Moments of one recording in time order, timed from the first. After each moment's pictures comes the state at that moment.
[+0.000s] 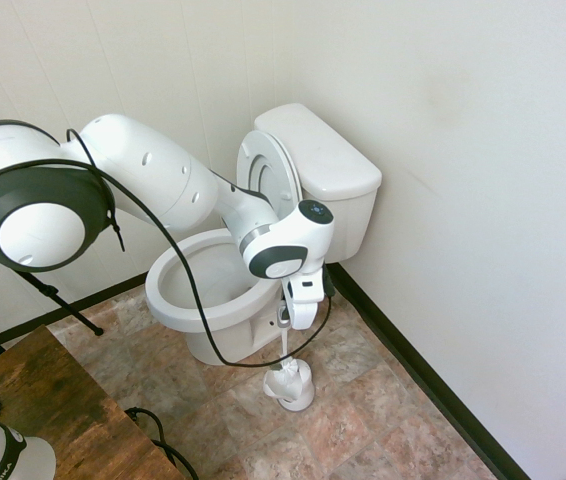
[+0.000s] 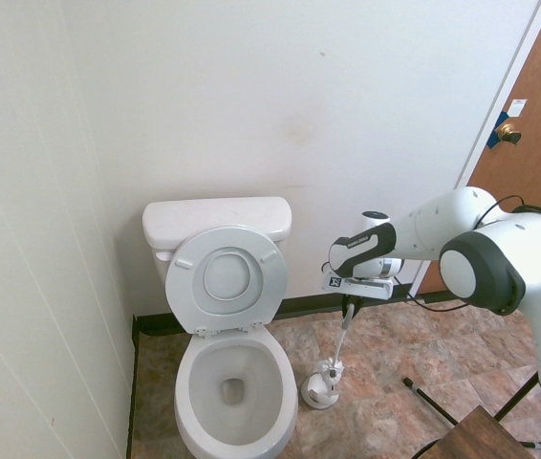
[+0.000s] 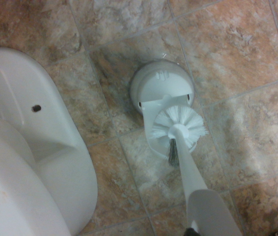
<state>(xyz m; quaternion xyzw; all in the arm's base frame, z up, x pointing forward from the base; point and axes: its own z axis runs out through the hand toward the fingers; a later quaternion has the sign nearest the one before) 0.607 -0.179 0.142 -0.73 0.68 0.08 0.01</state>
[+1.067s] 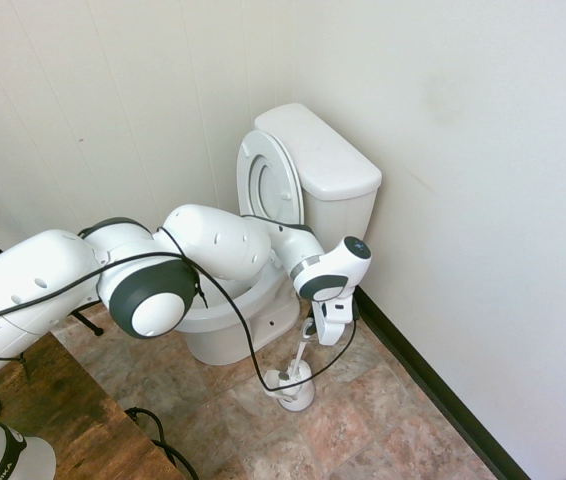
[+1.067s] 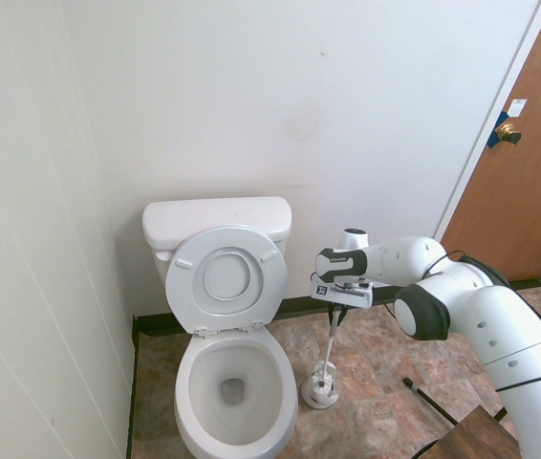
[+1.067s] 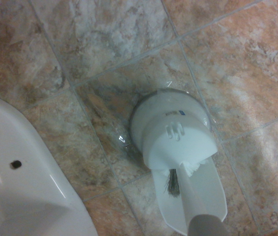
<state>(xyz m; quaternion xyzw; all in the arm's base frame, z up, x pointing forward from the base) 0.685 -0.222 0.013 -0.69 0.71 0.13 -0.01</state>
